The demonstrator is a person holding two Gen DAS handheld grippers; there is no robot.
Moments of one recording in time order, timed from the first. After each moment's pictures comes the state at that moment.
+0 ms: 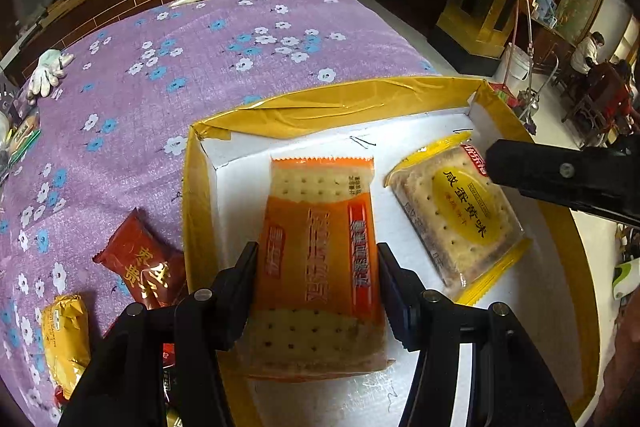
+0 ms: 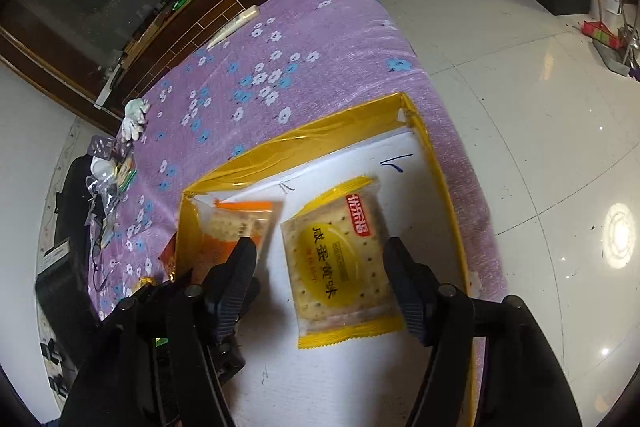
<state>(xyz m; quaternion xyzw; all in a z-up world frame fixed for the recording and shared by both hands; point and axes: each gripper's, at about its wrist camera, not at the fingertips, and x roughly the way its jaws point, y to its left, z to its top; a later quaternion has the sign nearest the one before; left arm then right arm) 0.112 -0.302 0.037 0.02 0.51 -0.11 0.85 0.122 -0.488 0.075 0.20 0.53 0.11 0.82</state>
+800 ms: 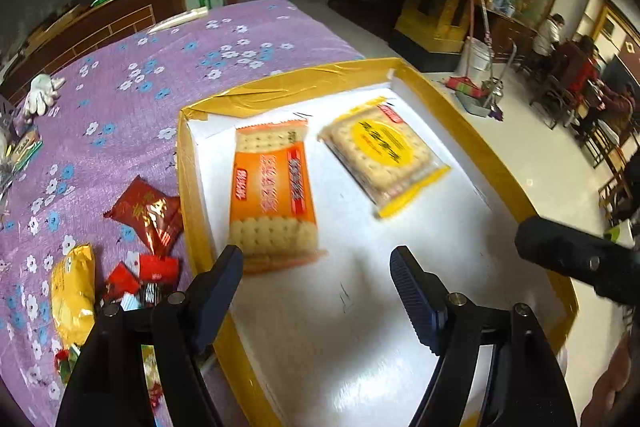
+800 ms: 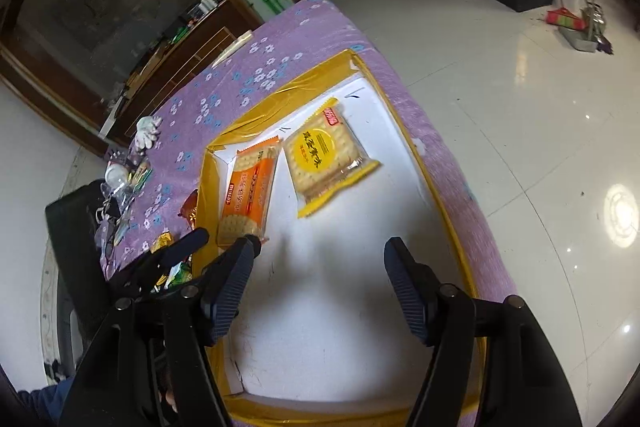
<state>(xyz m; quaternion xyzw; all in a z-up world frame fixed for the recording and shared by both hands) 0.030 -0.303 0.066 0.05 0.47 -0.18 0.86 -0.016 -0.497 0.095 0.25 0.47 0.06 0.84</state>
